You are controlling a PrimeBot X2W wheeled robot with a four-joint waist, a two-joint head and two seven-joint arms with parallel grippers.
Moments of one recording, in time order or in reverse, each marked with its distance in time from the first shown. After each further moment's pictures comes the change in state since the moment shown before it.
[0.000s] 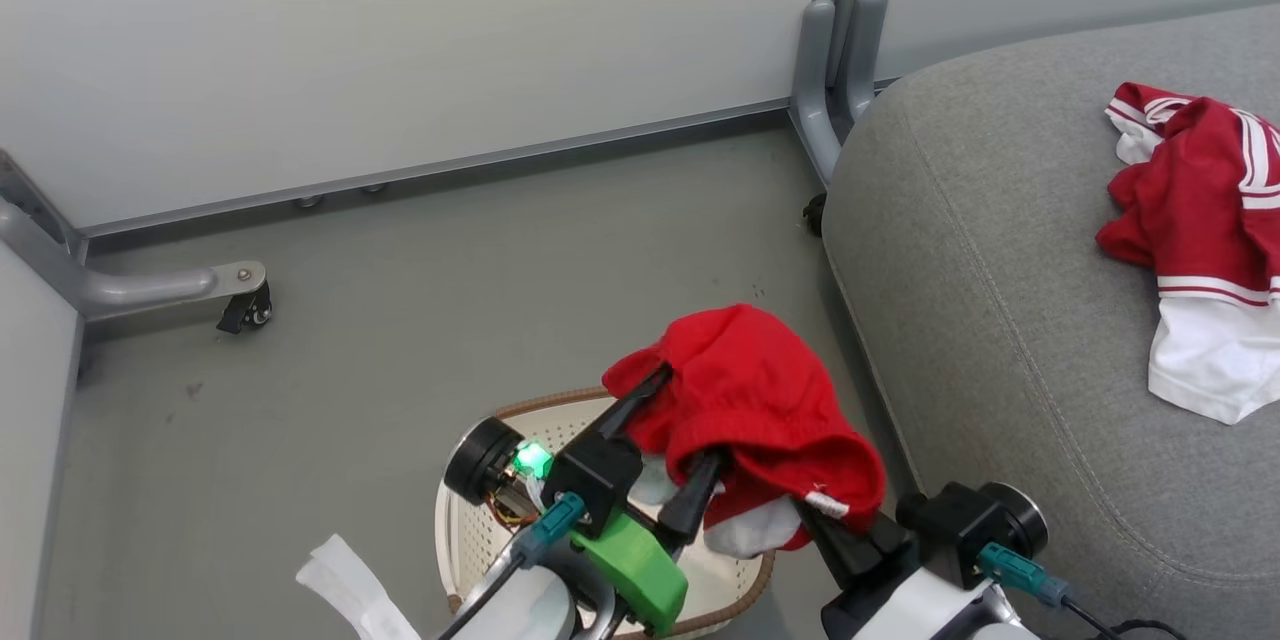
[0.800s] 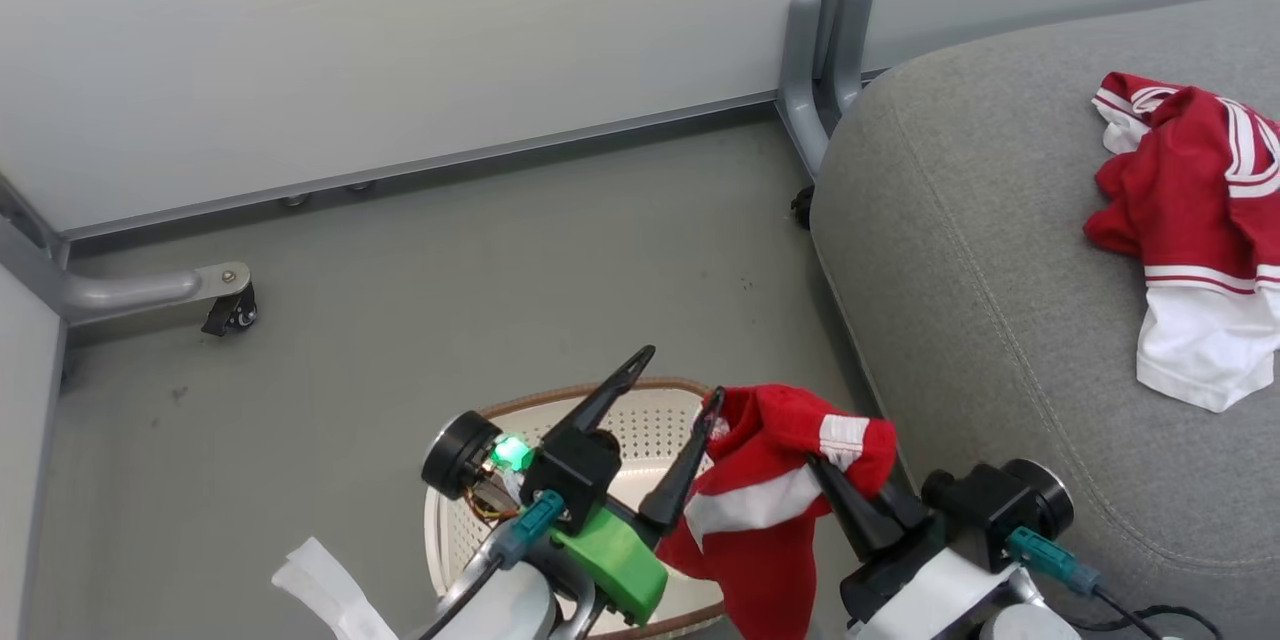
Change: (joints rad) left arm -0.003 0.028 -0.003 -0.016 -0.001 0.023 -0.004; right arm 0.001 -0.010 -0.043 -0.044 -0.015 0.000 0.000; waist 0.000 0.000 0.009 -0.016
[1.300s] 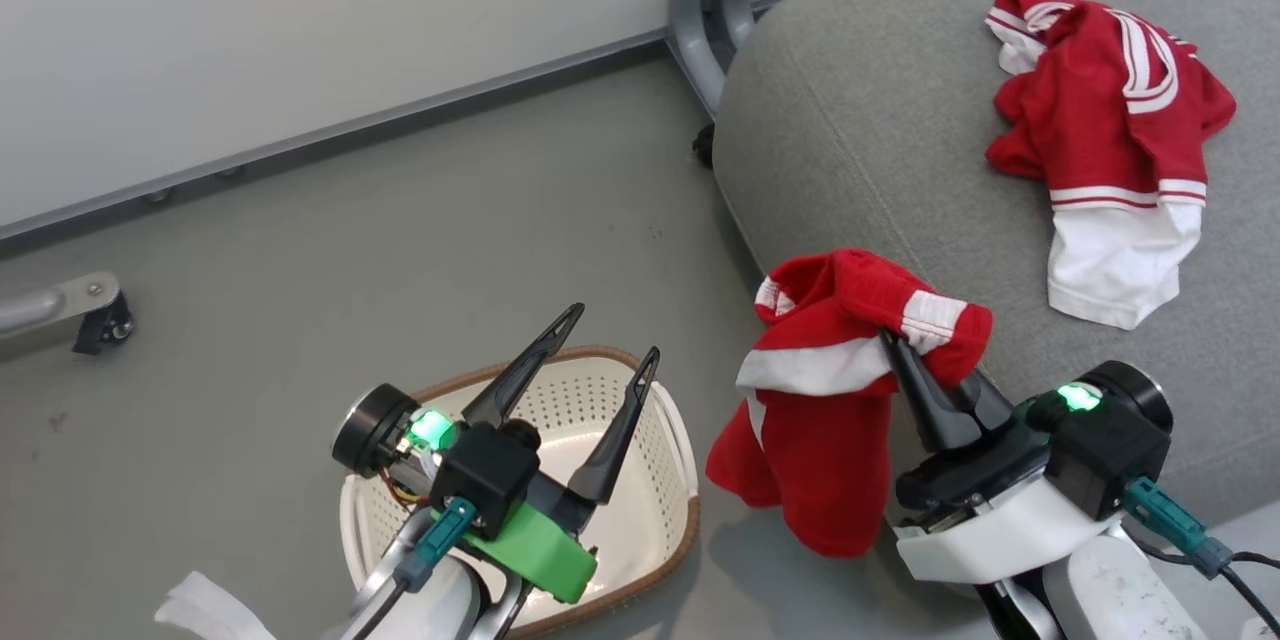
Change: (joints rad) left arm 0.051 0.107 0.109 -0.196 0.067 -0.019 -0.008; right arm -0.021 0.015 -0.164 -0.231 -0.069 0.000 0.000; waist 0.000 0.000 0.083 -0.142
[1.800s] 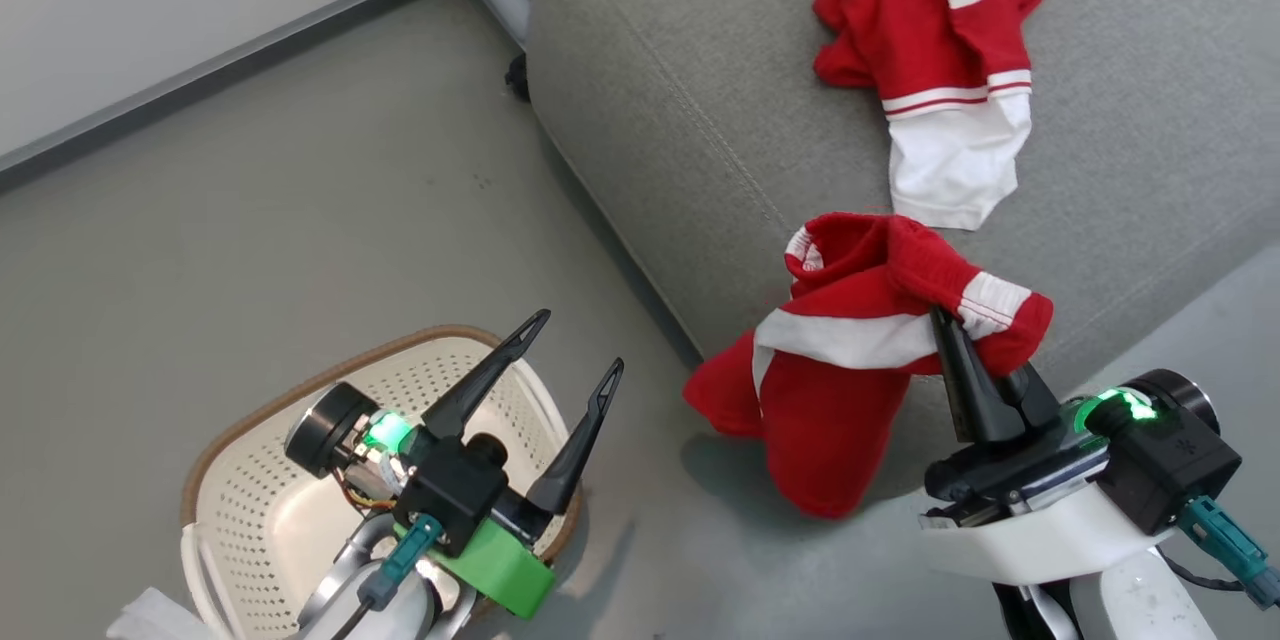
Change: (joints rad) left arm 0.024 0.075 0.038 -0.049 0.070 -0.041 0.000; right arm 0.052 0.084 -0.108 -0.103 -0.023 0.000 0.000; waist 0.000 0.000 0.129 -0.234
